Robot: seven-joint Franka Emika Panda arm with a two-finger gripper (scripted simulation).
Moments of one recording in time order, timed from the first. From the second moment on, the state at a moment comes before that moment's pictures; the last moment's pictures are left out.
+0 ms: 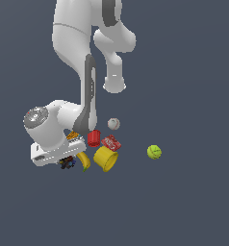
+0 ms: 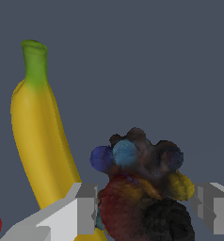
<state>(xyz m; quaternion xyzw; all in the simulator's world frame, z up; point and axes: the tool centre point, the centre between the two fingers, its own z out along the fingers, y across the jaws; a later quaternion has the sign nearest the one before) 0.075 -0.222 0.058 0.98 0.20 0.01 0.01</state>
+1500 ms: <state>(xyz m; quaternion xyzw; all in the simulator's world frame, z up) 0.056 0.031 0.293 0.98 0.20 0.00 0.00</state>
